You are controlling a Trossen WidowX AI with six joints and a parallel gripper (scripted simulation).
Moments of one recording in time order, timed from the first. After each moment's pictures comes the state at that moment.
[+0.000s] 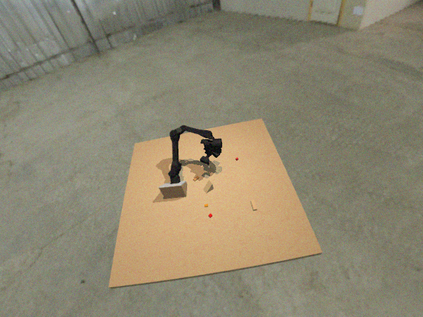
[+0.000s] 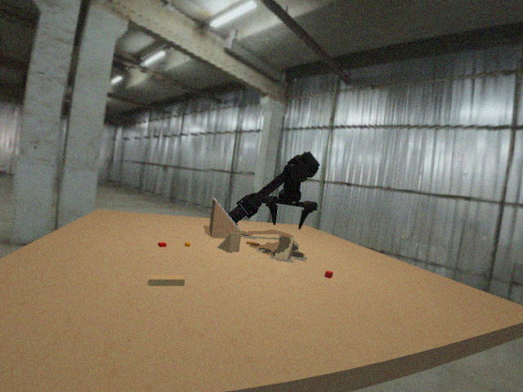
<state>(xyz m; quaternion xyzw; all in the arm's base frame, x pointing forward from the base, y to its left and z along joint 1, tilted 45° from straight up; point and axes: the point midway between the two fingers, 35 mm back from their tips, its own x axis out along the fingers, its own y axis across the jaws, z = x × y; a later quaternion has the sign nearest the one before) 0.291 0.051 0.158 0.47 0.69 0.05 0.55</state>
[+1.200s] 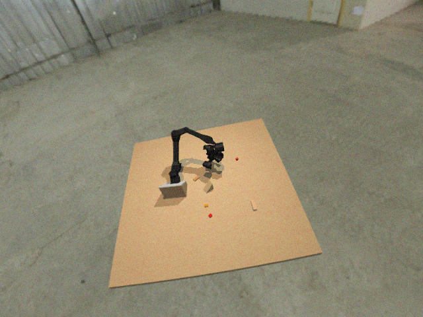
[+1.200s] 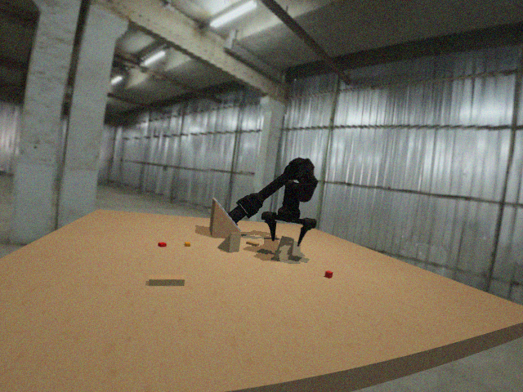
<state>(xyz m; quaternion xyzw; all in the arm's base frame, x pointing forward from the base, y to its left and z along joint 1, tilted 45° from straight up) 0.302 0.092 0.118 0.46 0.69 0.05 0.55</state>
